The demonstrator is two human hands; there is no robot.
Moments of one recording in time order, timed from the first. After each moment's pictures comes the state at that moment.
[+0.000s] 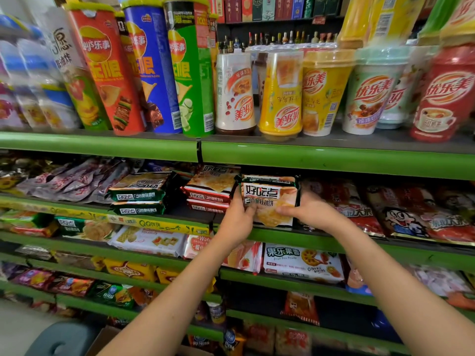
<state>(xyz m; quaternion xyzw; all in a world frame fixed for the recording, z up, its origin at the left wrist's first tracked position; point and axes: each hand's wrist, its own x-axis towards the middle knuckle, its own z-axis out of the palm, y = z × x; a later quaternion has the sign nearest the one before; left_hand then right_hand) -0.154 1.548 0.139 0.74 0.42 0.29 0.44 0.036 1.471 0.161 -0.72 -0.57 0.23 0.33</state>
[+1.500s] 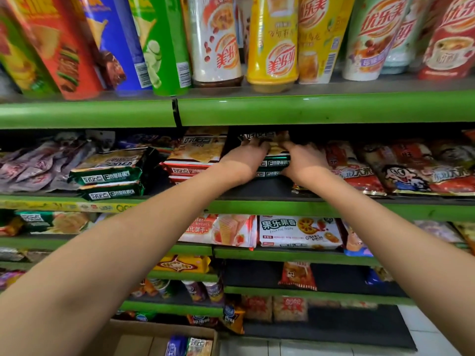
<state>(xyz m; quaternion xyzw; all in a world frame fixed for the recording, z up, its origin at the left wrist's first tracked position) -0.100 1.599 0.177 0.96 0.26 0.03 -0.05 0.025 1.500 0.168 -0.87 -0.48 -0.03 0.10</state>
